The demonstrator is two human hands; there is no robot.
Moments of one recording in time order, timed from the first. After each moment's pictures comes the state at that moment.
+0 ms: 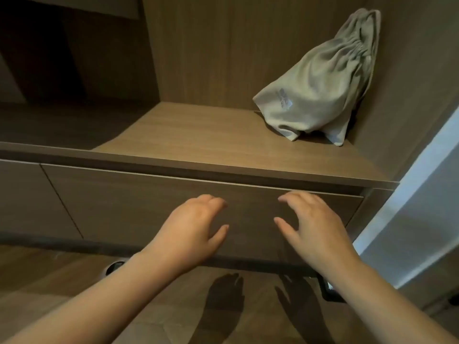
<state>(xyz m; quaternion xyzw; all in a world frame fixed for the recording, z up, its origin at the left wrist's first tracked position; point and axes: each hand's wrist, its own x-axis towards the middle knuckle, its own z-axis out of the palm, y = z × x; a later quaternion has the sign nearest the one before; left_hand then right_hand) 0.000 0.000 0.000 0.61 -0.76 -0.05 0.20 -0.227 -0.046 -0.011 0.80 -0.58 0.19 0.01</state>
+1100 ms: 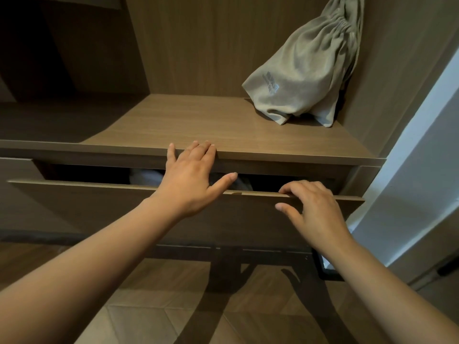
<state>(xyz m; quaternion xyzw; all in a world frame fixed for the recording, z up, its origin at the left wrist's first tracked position) -0.009 -0.046 0.016 0.64 -0.75 0.05 0.16 -0.255 -0.049 -0.027 0.79 -0.55 0.25 -0.02</state>
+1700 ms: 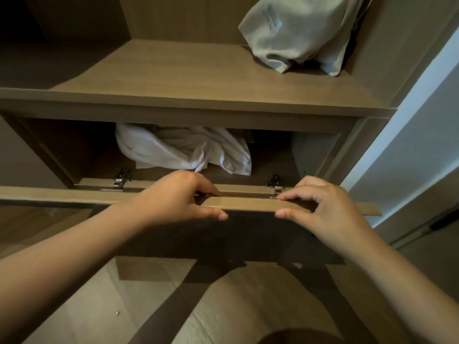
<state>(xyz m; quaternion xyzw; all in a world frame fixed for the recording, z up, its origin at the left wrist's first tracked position) -0.002 -0.001 -0.040 0.54 -0.82 -0.20 0.07 -0.282 0.004 -0.054 0.79 -0.53 0.24 -0.20</state>
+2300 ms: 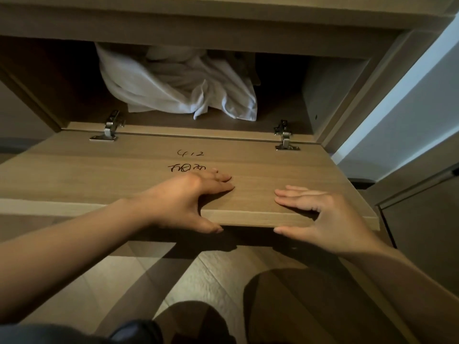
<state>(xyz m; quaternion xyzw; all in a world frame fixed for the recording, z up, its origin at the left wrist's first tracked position) -0.002 0.043 -0.131 0.45 -0.86 -0.24 0.01 -0.298 0.056 -0.138 0.82 -0.49 0.12 -0.27</state>
